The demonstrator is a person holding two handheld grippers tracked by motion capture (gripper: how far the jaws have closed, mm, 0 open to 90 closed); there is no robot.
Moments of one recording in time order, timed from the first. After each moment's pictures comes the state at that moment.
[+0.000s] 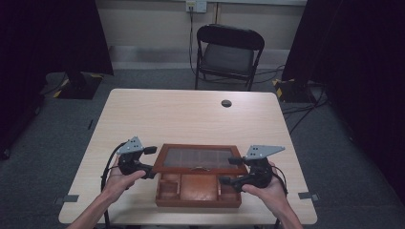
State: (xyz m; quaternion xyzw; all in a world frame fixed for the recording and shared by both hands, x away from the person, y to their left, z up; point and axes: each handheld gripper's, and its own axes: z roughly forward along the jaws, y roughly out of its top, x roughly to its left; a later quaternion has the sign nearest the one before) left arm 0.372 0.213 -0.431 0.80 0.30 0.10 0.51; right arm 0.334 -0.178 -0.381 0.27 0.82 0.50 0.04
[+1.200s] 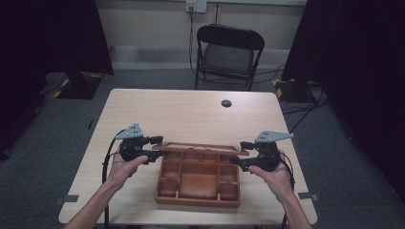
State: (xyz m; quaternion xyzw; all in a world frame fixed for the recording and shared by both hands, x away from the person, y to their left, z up) left arm 0.400 0.210 -0.409 0.78 0.29 0.09 0.54; right arm 0.376 -0.206 -0.382 0.34 0.80 0.48 0.10
